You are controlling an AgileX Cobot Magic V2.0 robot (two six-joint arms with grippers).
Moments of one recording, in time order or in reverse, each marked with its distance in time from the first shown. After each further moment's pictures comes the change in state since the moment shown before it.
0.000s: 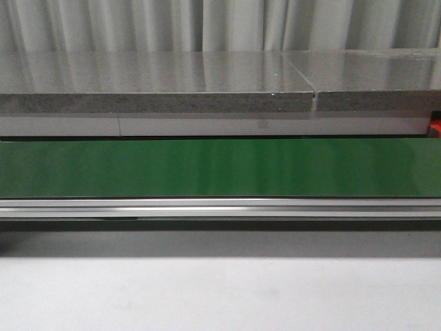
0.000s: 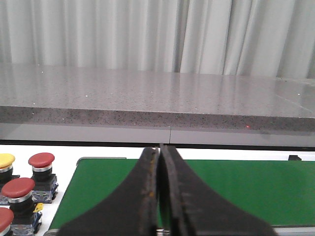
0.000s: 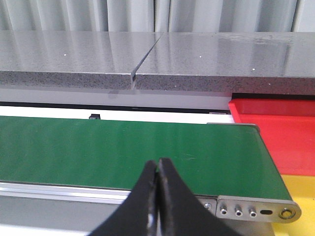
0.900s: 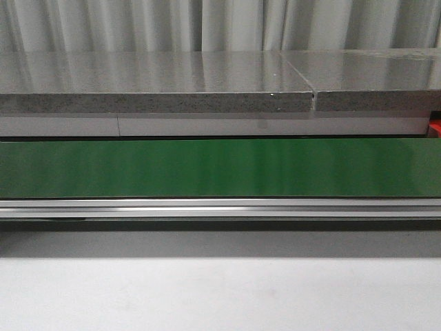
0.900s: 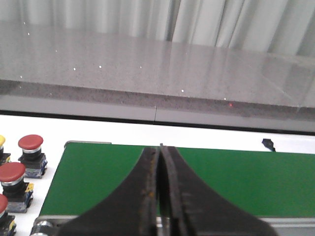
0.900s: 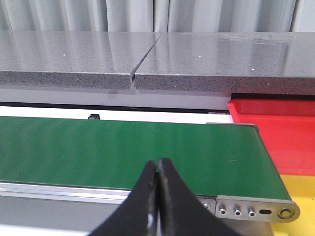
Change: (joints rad) left arm 0.000 0.171 -0.395 -0.078 0.436 0.000; right arm 0.000 0.000 0.000 0.000 0.000 0.000
